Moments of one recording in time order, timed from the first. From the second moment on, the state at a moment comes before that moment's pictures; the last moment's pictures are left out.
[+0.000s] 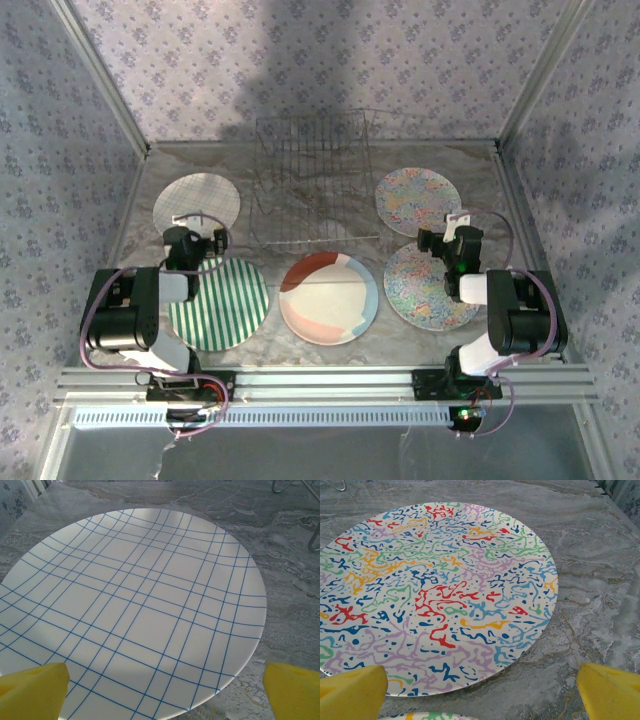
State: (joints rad) left arm 0.02 1.54 0.40 0.71 -0.03 -0.02; right arm -0.04 1.51 0.38 0.69 0.03 -0.02
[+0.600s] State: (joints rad) left arm 0.02 0.93 0.88 -0.21 -0.18 -0.36; right arm -0.02 1.08 0.82 -0.07 -0.13 0.09
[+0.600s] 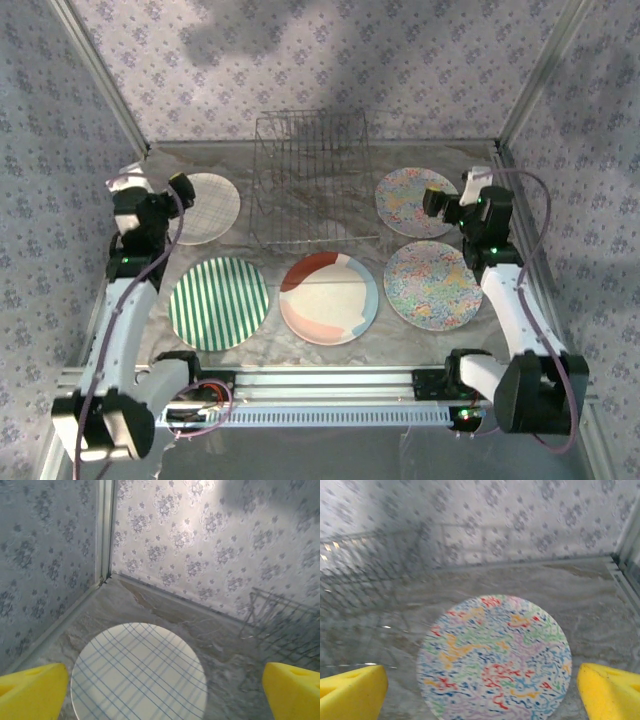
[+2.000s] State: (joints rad) left arm 0.34 1.27 0.73 -0.31 0.30 -1.01; right arm 0.65 1.61 1.51 -0.58 -0.14 0.33
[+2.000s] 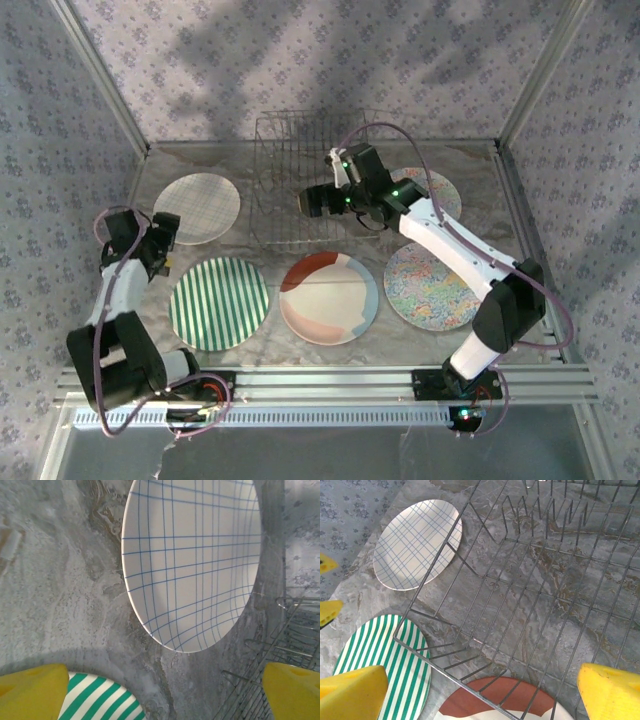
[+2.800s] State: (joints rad) left arm 0.28 1.56 0.79 -0.08 0.34 -1.07; right arm 0.57 1.62 1.48 -0.57 -0.26 0.33
